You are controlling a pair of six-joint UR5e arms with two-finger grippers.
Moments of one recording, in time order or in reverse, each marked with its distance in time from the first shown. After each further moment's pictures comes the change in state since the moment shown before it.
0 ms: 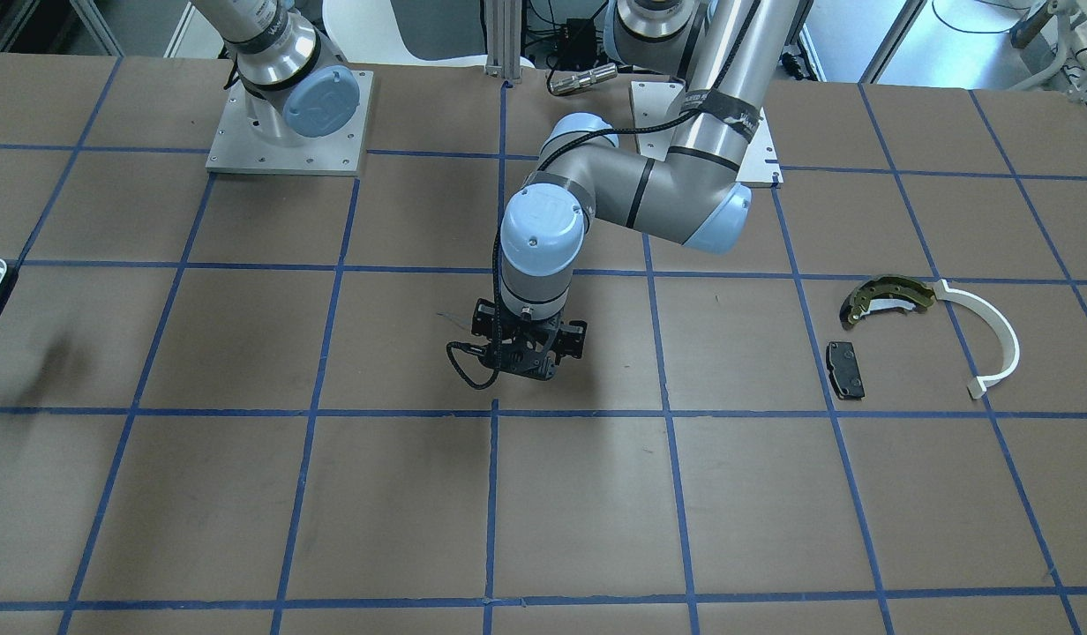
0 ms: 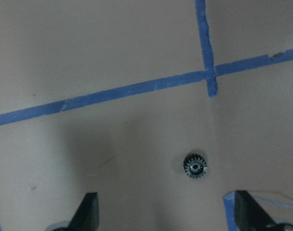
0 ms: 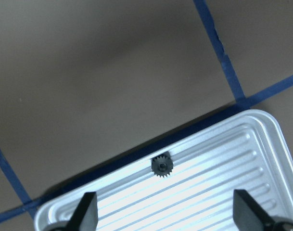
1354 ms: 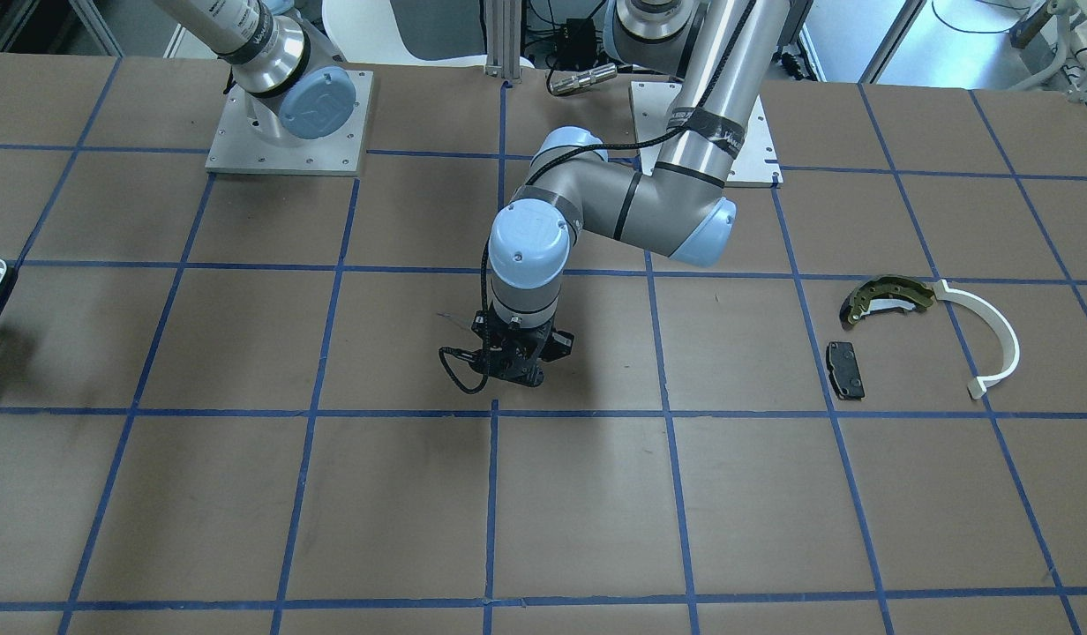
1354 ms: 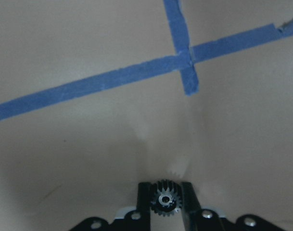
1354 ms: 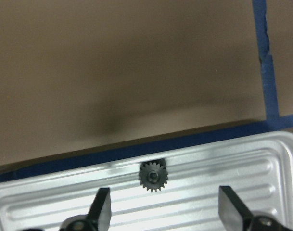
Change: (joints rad) left arm -0.002 -0.015 0.019 -0.022 0.011 0.038; right arm -0.016 0.099 -0.004 -0.068 0.035 -0.245
